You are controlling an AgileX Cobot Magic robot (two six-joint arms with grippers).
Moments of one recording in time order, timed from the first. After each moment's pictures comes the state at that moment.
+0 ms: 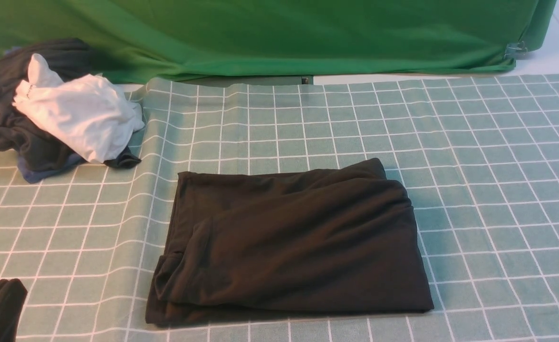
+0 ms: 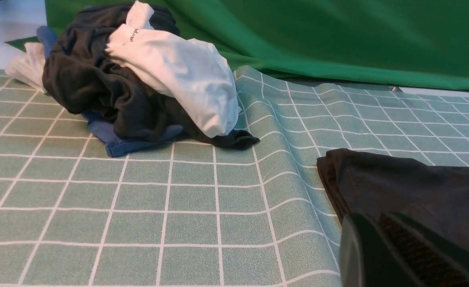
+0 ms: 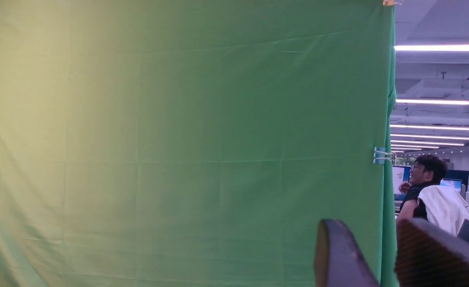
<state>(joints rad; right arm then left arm) 0.20 0.00 -0.56 0.13 0.21 -0.14 -0.01 0.00 0.00 -0.03 0.24 -0.07</state>
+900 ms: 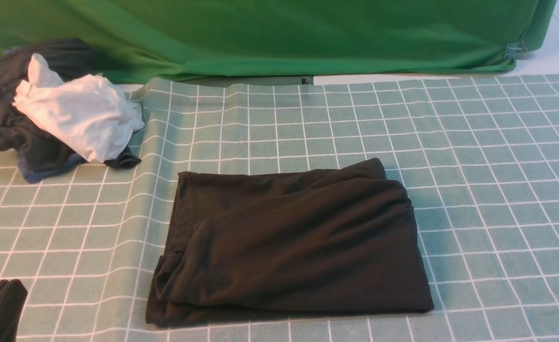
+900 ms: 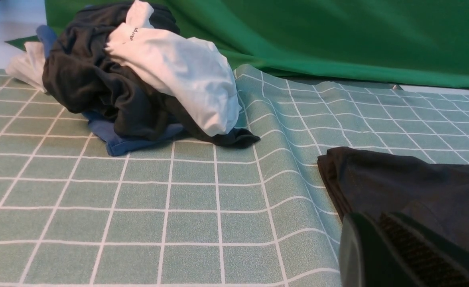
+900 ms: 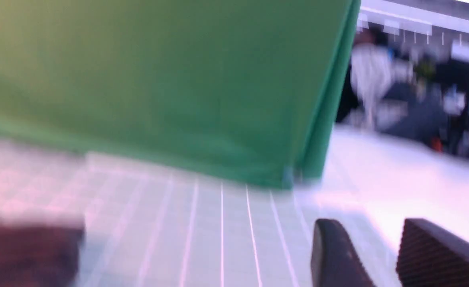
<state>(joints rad) 0.01 0.00 -0.15 0.13 0.22 -0.31 -0.01 0.00 0.00 -0.03 0.24 -0.06</state>
